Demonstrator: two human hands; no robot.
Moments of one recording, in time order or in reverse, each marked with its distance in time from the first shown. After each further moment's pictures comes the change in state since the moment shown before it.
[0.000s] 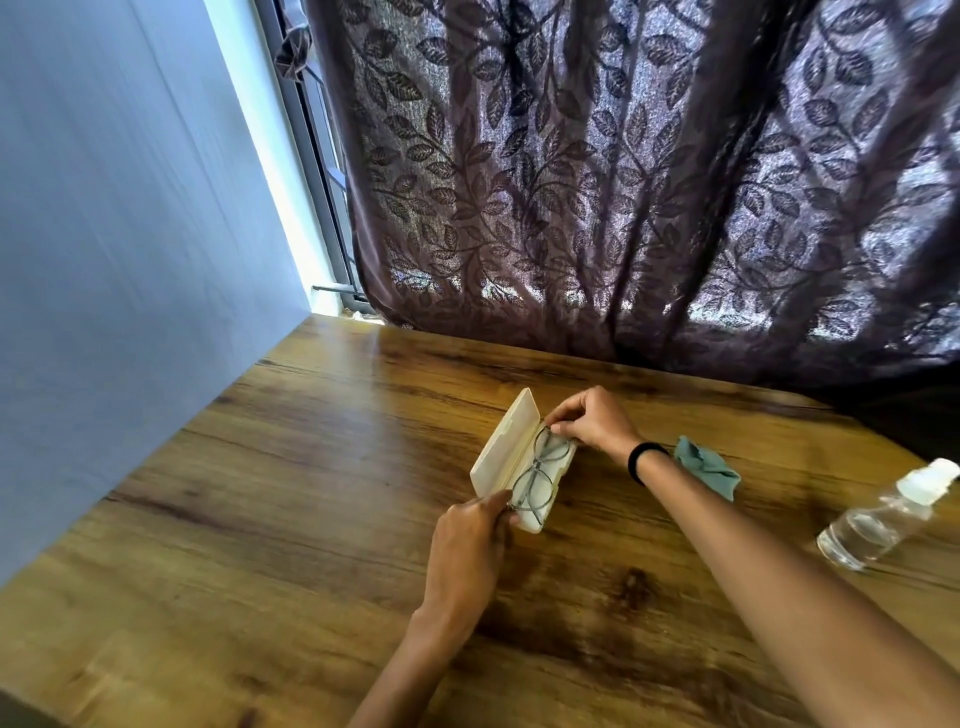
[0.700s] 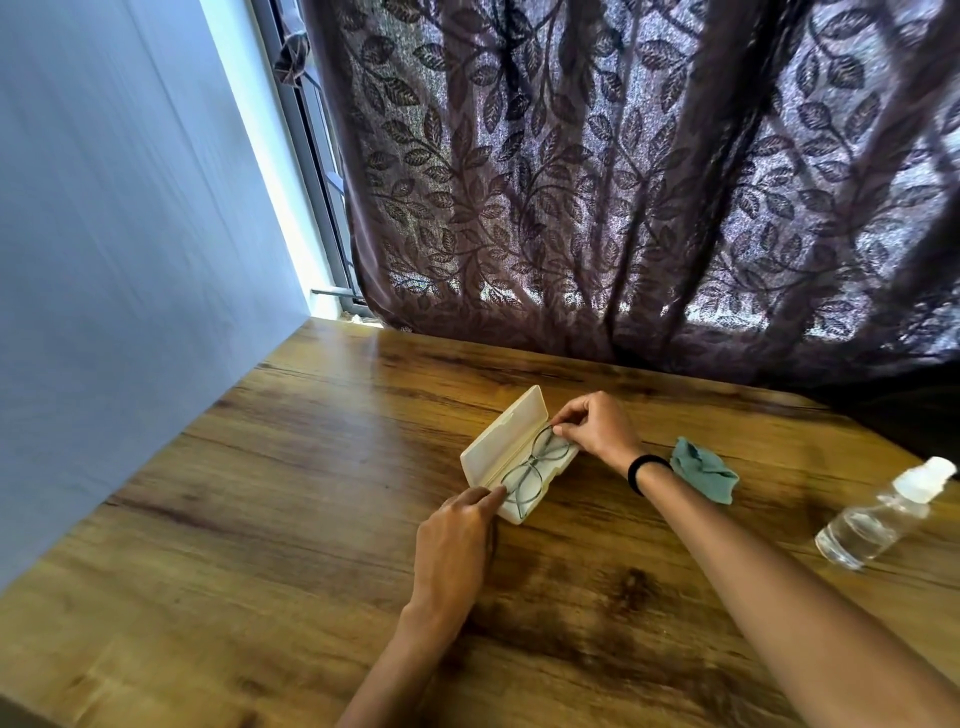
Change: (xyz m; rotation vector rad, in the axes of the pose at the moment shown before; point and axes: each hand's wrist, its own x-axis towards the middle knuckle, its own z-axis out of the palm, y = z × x) left_hand 0.001 -0.017 0.001 0.177 -0.033 0.052; right_hand -0.008 0.001 0.002 -0.104 0.111 -0.064
